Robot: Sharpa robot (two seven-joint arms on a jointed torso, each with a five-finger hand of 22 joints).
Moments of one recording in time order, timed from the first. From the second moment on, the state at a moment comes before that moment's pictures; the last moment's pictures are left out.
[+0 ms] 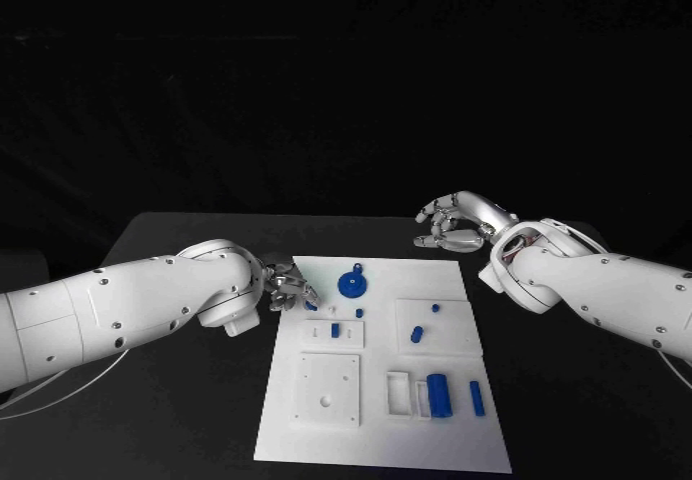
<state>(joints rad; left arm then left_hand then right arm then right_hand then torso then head) 1.41 -0.71 -0.21 1.40 -0.89 -0.05 -0.43 0.90 0.03 0.51 -0.27 0.21 1.16 0.04 0.31 0.72 1.36 -0.07 0.92 0.61 1.20 -0.14 1.33 0.60 0.07 0.96 -0.14 1.10 1.29 1.33 -0.76 -0.07 1.29 -1.12 -0.46 0.10 1.03 -0.23 0.52 -0.21 0.33 0.83 0.17 0.29 0.44 0.94 0.07 0.81 0.78 1.11 -0.03 0.80 0.90 0.22 0.74 0.09 1.16 0.53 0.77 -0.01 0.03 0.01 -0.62</state>
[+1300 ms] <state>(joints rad) 1.38 -0.76 -0.24 1.53 -1.06 -0.10 -0.45 0.88 0.01 0.52 -0.27 0.32 1.17 0.03 0.34 0.73 1.38 -0.09 0.98 0.67 1.21 -0.15 1.39 0.63 0.08 0.99 -0.15 1.13 1.31 1.33 -0.76 -0.07 1.29 -1.12 -0.46 0.10 1.03 -0.23 0.52 -0.21 0.33 0.82 0.17 0.29 0.44 0.94 0.07 0.81 0.78 1.11 -0.03 0.80 0.90 0.22 0.74 0.10 1.15 0.53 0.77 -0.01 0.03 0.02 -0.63</state>
